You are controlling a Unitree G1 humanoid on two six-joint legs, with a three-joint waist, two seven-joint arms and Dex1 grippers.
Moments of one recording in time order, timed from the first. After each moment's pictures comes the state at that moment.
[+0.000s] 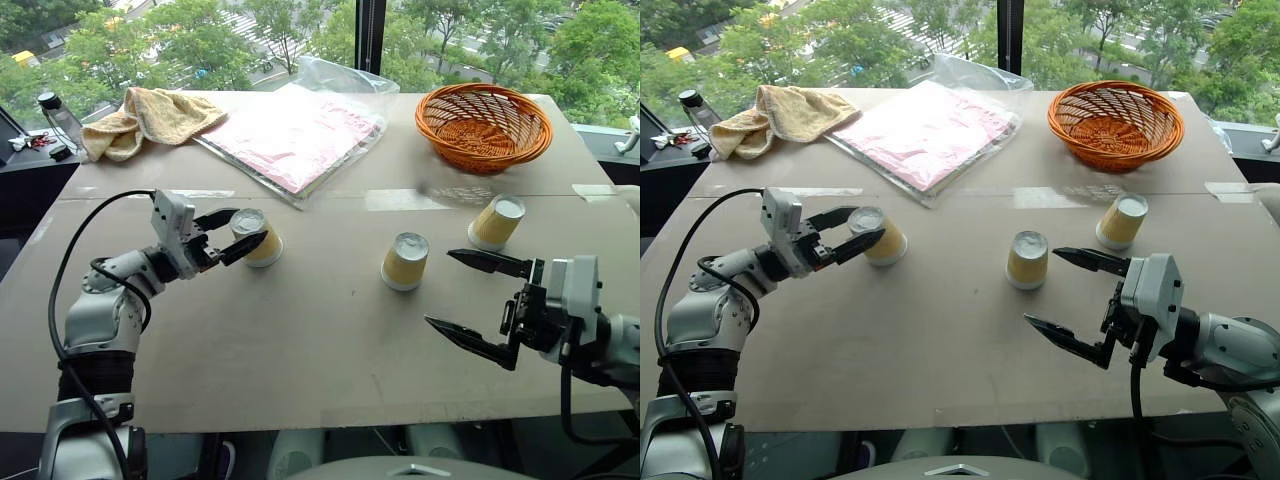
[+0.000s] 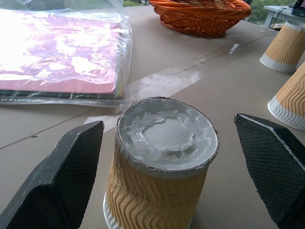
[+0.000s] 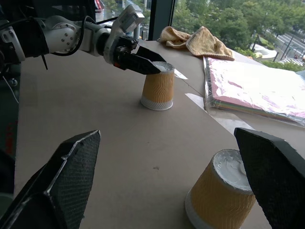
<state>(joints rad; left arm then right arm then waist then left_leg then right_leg) -0.33 0.69 0.21 0.23 -0.51 0.27 -1.03 0.16 -0.72 -0.25 -0.85 0.71 0.43 0.81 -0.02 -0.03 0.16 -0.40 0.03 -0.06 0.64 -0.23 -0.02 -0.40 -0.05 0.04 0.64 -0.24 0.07</state>
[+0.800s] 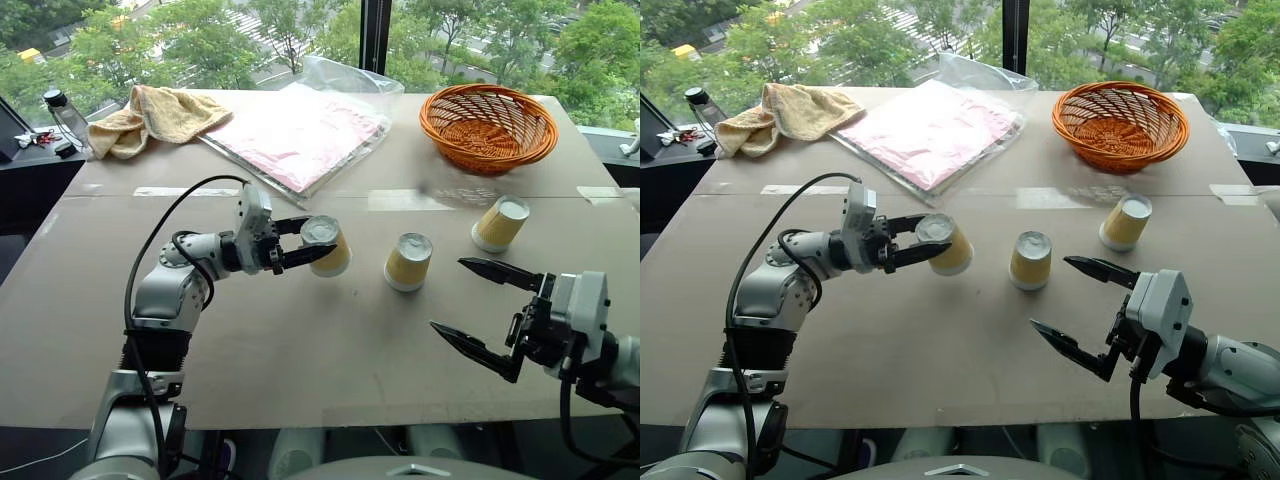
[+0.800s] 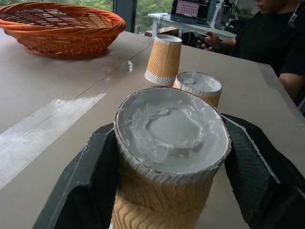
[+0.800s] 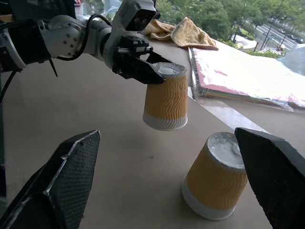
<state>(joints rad) -0.47 0.54 -0.02 0.10 -0.50 0.31 -1.21 0.32 -0.70 -0.28 -0.90 0.68 0.38 0.73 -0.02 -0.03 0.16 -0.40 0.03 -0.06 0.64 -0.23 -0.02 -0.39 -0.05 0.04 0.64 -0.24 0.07</state>
